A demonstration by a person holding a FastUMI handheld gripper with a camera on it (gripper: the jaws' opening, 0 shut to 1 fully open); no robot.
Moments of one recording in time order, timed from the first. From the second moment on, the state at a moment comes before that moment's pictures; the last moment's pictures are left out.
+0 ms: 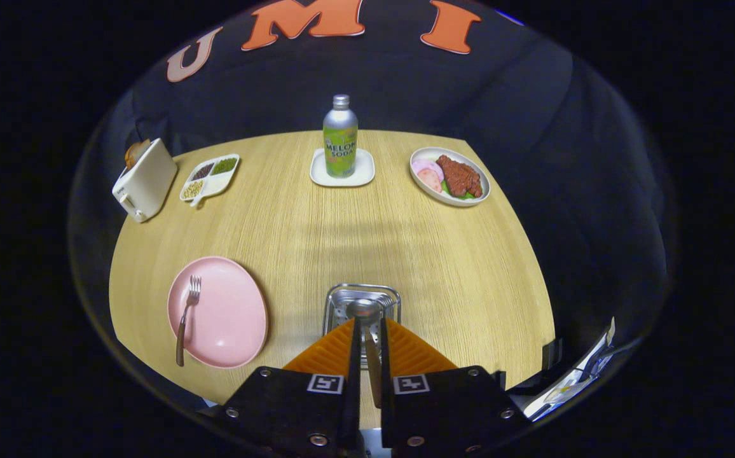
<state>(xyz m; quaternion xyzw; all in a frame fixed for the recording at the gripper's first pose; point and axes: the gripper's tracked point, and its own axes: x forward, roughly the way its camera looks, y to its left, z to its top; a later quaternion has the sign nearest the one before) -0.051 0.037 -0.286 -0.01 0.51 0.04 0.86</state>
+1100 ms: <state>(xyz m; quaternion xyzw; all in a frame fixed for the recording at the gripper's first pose) -0.022 0.224 -0.189 0.00 0.22 0.18 0.96</state>
